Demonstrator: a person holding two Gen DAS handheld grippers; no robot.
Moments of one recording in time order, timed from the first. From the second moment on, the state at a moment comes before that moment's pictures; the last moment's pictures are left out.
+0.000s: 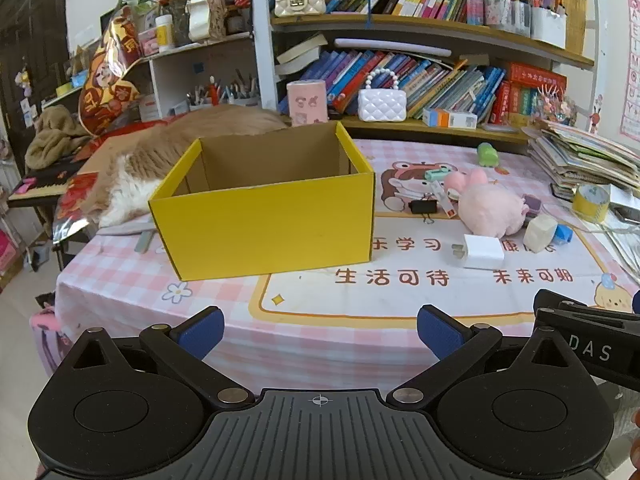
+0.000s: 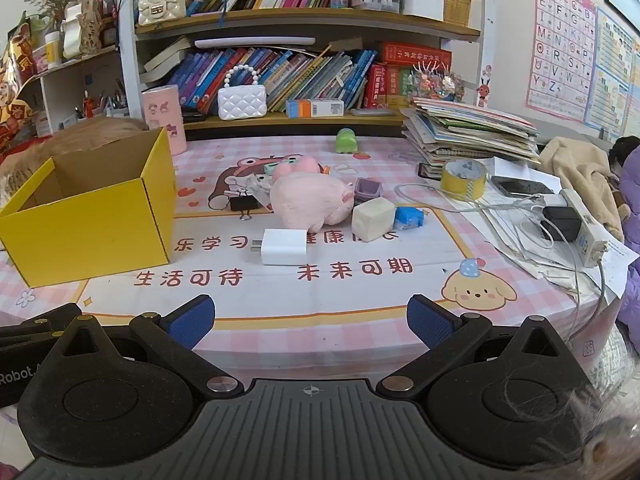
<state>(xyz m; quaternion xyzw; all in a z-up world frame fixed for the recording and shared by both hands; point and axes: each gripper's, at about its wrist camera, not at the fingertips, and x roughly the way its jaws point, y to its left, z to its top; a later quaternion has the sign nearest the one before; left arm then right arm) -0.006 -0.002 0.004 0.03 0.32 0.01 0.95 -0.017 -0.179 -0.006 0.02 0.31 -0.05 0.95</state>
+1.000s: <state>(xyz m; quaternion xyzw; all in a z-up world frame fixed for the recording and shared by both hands) -0.001 0.005 0.002 0.03 0.32 0.00 0.95 -0.009 -0.174 -0.009 0.02 0.31 -0.06 0.95</state>
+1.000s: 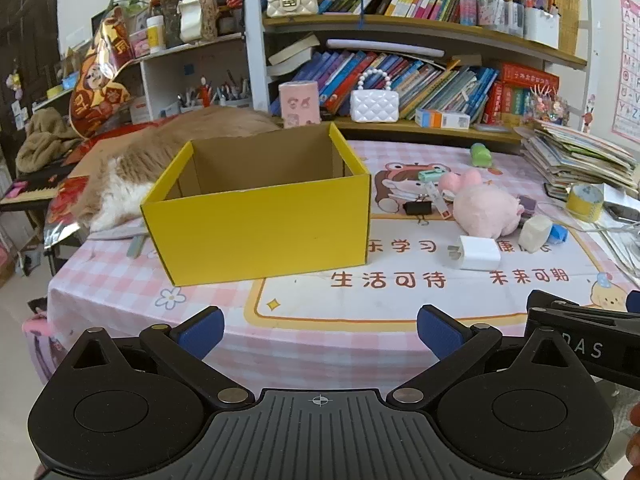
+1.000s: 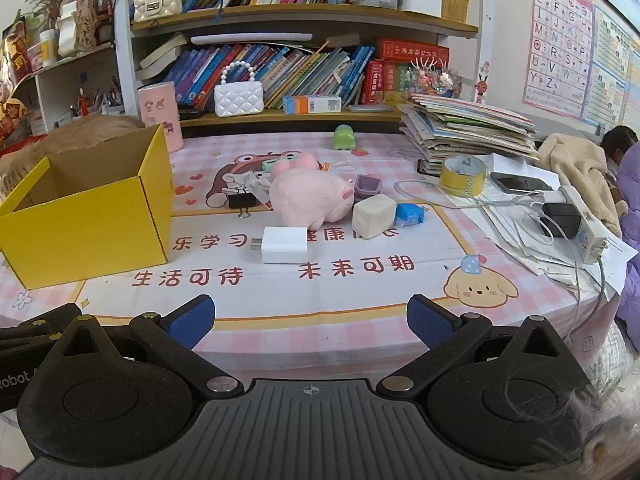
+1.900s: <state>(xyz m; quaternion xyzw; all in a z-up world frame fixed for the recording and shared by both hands) 0.006 0.002 -0.001 0.02 0.33 -0.01 0.95 -0.003 -0.177 -0.013 0.03 0.32 -0.06 0.95</state>
